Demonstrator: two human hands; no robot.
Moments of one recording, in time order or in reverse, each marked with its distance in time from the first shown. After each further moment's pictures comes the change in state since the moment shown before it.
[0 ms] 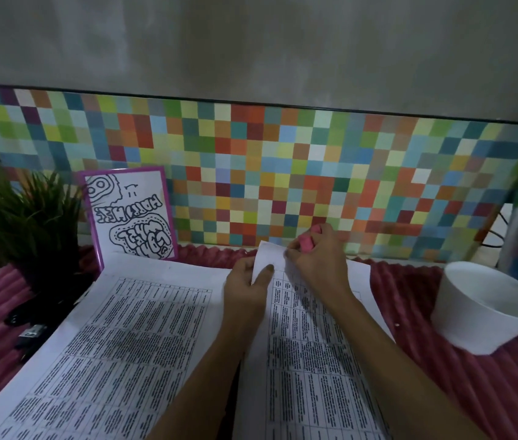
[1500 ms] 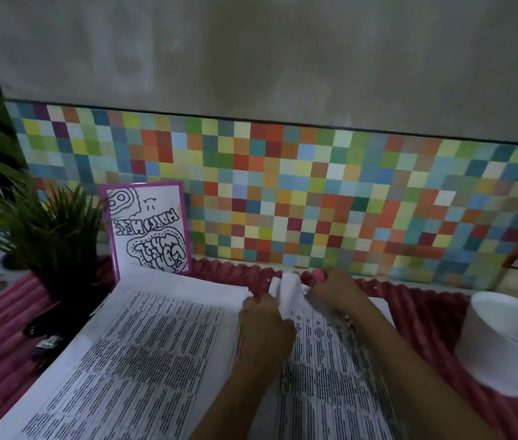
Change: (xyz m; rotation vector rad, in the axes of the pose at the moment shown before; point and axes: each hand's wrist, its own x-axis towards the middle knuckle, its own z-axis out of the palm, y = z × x) left_hand -0.011 0.013 0.007 0.824 -0.079 -0.149; right_hand 0.033 0.037 0.007 -0.344 -0.457 0.256
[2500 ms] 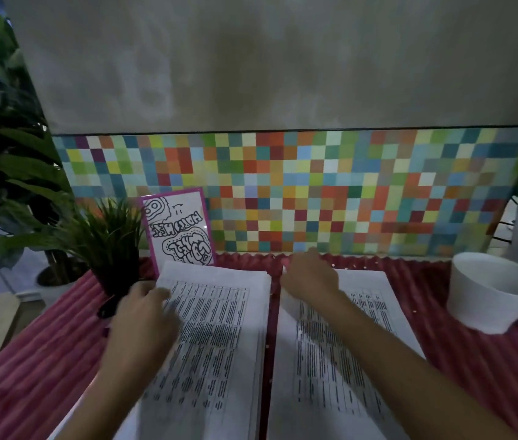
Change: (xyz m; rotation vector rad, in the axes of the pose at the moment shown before) left_hand -0.073 -0.092 -0.193 0.413 0.249 0.061; right_hand -0.089 -0.083 0.026 -0.295 0.124 -0.047
